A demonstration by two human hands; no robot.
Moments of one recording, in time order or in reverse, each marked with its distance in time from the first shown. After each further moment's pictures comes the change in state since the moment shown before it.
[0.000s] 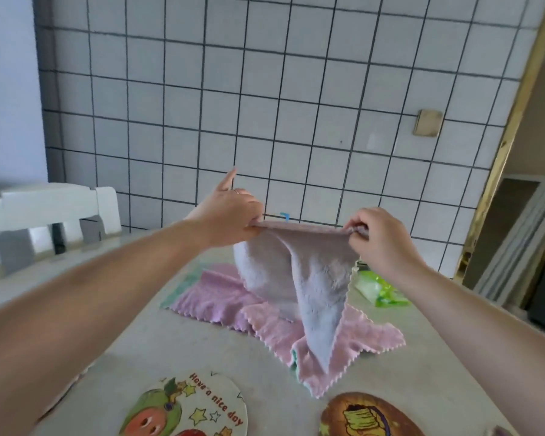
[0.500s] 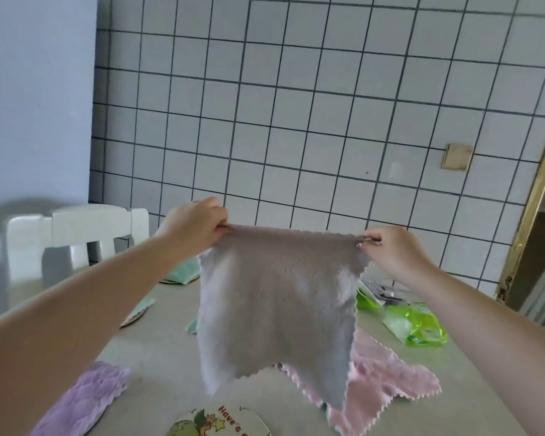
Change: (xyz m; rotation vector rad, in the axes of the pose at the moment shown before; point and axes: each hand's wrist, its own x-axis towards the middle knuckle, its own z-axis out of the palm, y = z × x) left_hand -0.056 -0.089 -0.018 -0.102 0.110 -0.356; right_hand 0.049 -0.034 0.010 -0.012 -0.100 0.119
